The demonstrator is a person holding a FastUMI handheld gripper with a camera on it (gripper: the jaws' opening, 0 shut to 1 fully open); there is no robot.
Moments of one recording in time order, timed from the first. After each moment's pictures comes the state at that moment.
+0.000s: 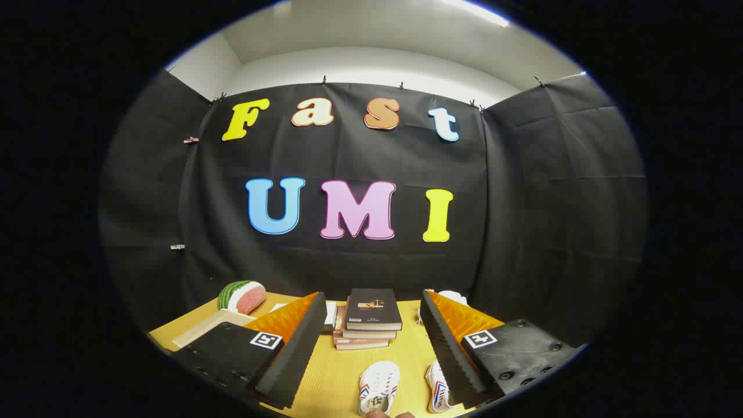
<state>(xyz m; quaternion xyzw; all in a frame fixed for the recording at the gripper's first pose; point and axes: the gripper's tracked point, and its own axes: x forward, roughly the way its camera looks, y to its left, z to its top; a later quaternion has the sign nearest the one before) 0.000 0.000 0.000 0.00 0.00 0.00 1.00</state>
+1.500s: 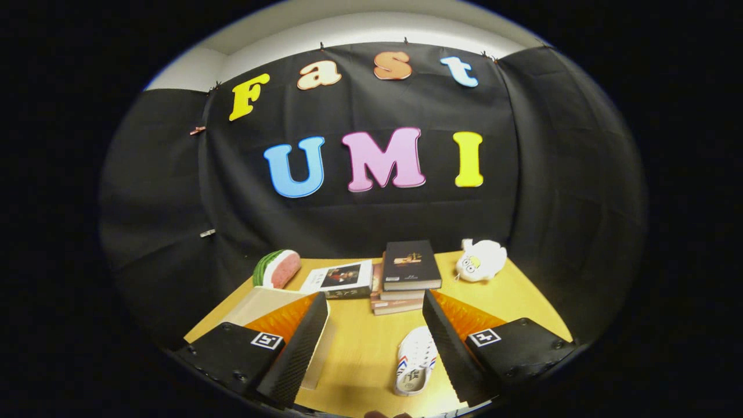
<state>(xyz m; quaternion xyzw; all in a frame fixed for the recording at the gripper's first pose) 0.016 0.051 -0.073 0.09 0.17 0.11 0.97</state>
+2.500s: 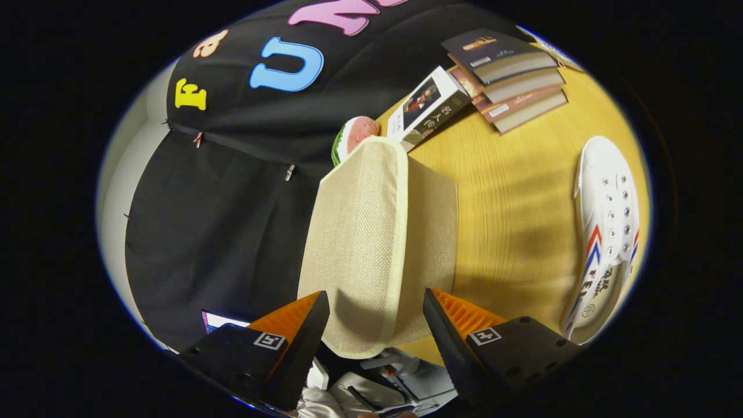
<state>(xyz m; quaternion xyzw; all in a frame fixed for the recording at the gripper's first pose) -0.021 0.193 -0.240 0.38 0.52 0.33 0.69</state>
